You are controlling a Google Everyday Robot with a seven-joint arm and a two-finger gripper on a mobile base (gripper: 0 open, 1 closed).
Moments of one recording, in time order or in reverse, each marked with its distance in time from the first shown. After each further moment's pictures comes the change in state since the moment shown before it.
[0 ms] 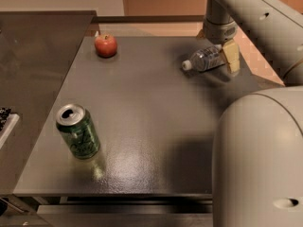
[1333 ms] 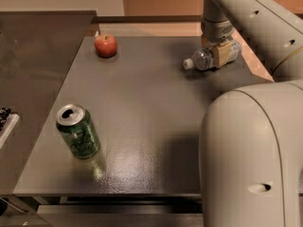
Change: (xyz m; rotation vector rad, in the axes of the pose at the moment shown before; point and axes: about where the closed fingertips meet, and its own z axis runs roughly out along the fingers) arm 0.000 -0.005 0.000 -0.042 0.012 -0.002
